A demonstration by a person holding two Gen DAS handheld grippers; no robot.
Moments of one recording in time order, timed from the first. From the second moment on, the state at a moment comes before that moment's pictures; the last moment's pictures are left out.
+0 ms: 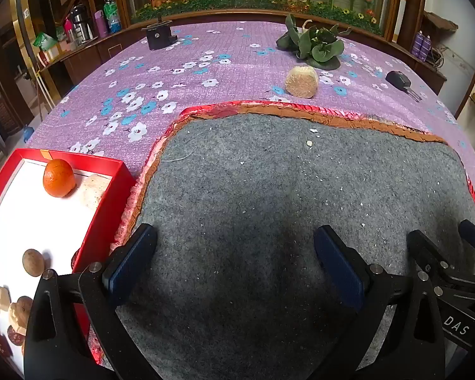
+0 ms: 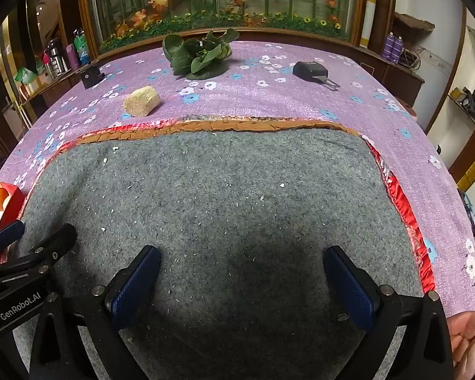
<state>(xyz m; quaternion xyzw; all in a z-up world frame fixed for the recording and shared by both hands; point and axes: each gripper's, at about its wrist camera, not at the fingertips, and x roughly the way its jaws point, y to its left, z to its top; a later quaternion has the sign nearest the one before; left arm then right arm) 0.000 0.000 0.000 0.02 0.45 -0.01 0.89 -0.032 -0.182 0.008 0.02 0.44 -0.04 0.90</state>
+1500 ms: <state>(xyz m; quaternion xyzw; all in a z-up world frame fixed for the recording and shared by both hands) 0.000 0.000 0.000 0.02 0.45 -0.01 0.89 -0.033 -0.179 0.008 0.02 0.44 -0.04 0.90</state>
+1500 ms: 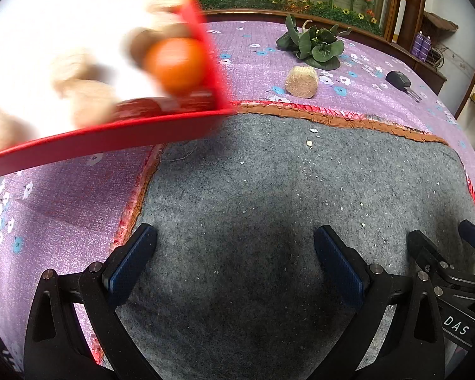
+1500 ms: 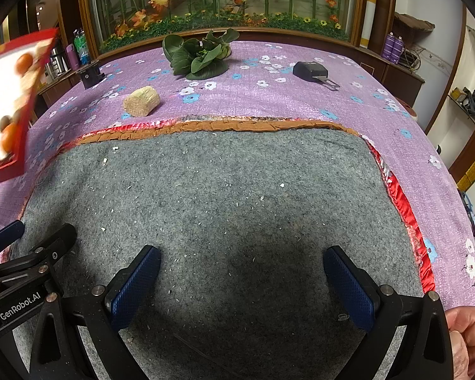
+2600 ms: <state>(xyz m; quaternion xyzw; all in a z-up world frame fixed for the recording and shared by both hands) -0.001 0.002 0.000 0.02 0.45 -0.01 0.89 -0.032 -0.179 0.008 0.02 0.44 -0.04 0.90</state>
